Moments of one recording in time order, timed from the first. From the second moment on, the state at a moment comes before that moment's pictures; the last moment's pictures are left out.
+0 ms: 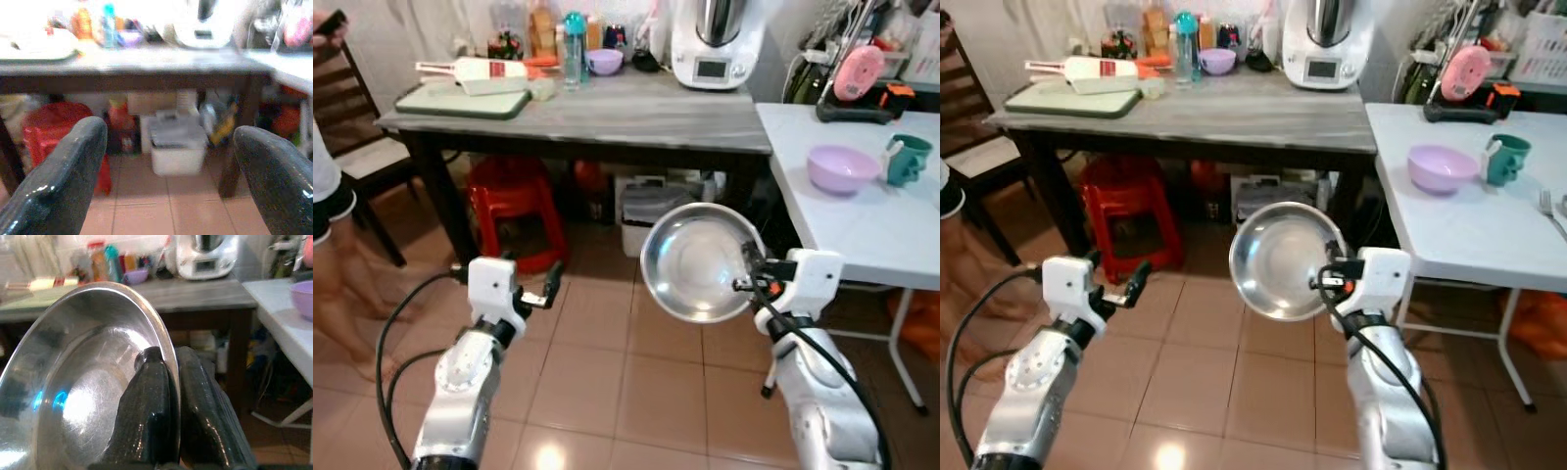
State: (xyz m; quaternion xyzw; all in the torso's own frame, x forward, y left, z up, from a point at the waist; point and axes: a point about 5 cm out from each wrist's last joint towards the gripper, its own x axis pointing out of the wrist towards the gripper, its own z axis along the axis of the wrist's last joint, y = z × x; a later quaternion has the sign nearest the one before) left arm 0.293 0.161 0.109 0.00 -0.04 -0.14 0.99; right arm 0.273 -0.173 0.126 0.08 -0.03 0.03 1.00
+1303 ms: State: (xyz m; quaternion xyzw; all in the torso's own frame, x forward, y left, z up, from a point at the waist) left arm 0.286 0.172 0.096 0.00 -0.01 -0.13 0.99; right arm 0.278 -0.154 0.135 0.09 -0.04 0.06 0.99
